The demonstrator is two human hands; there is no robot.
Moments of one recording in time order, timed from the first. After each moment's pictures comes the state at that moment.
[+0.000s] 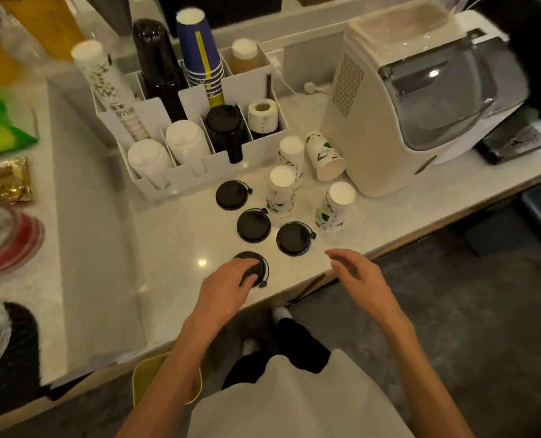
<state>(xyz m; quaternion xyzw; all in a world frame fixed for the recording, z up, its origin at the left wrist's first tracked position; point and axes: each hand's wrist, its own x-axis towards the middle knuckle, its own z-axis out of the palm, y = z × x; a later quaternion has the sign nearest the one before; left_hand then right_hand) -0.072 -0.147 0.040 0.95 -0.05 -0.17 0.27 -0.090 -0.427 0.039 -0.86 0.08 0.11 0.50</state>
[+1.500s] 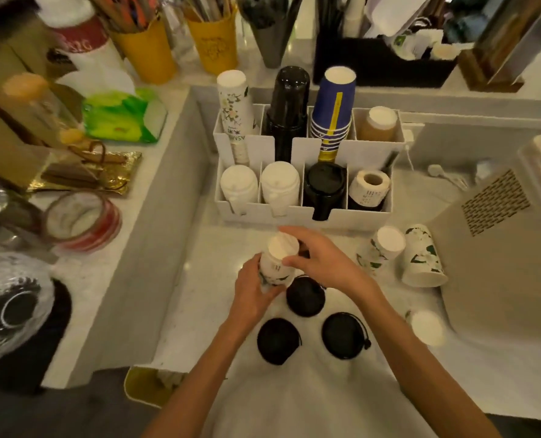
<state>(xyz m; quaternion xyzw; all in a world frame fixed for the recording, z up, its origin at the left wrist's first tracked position) 0.044 -0.122 -0.035 0.84 0.25 0.04 0.48 0.152 -0.258 0.077 -0.84 -0.30 0.29 0.35</state>
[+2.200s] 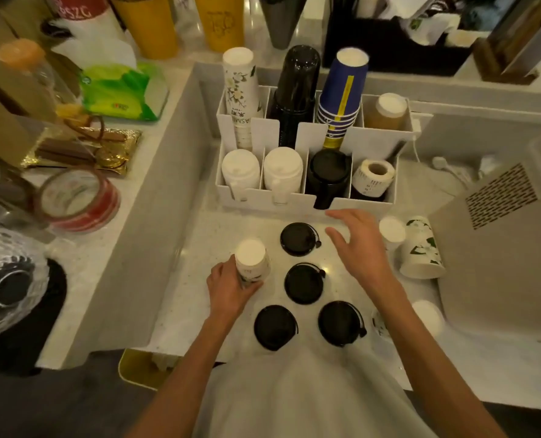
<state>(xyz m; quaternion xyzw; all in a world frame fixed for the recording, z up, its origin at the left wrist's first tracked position) 0.006 -0.091 -0.083 0.89 0.30 0.04 0.33 0.158 -0.303 0.070 -0.92 -0.21 0.04 0.32</state>
